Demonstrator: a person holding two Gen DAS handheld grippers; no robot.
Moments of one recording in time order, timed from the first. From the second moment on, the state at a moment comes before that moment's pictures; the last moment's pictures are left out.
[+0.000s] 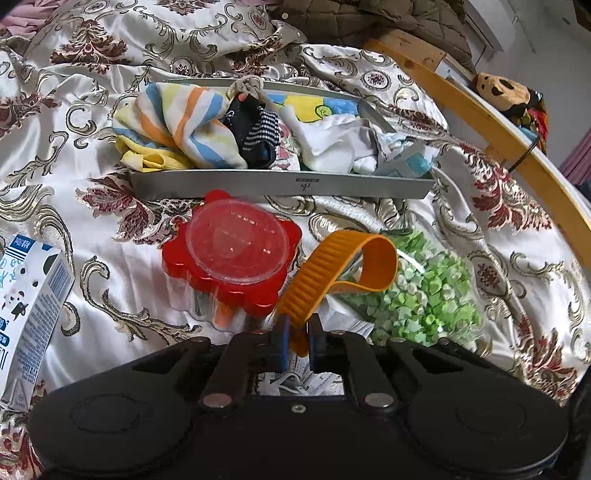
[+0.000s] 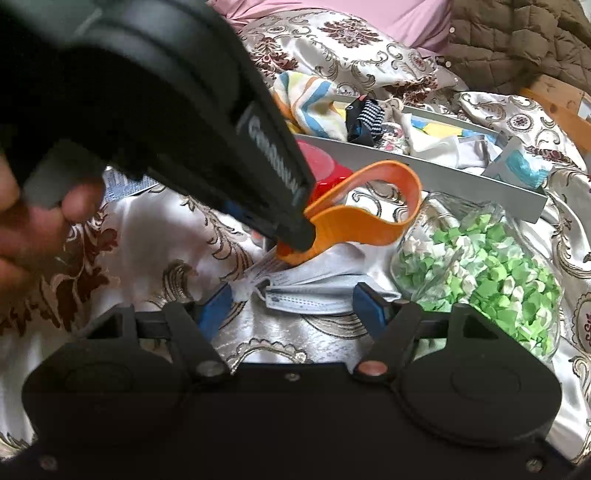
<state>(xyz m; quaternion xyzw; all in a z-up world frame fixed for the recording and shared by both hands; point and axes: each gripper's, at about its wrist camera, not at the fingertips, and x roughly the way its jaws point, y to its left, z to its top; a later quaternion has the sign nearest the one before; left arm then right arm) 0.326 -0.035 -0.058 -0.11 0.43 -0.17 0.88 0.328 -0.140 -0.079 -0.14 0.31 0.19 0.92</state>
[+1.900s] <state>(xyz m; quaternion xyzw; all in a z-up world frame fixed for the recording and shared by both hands) 0.312 -0.001 0.011 -0.16 0.34 -0.17 0.91 0.269 -0.102 -0.061 -0.28 0.18 0.14 0.93</state>
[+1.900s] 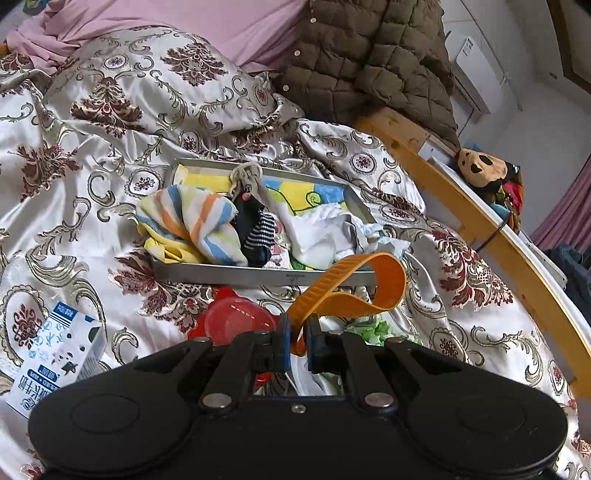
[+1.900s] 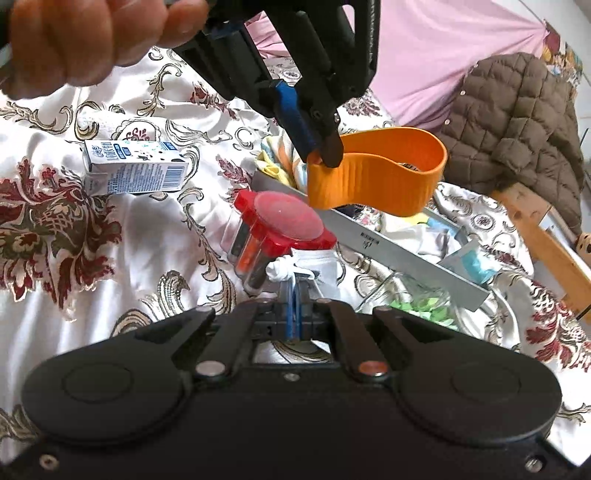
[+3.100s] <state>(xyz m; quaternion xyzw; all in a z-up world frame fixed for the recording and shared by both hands) 0.352 0.027 0.021 -0.18 0.31 -0.14 0.92 0.290 -0.129 -0.003 -0.24 0.11 0.08 0.96</state>
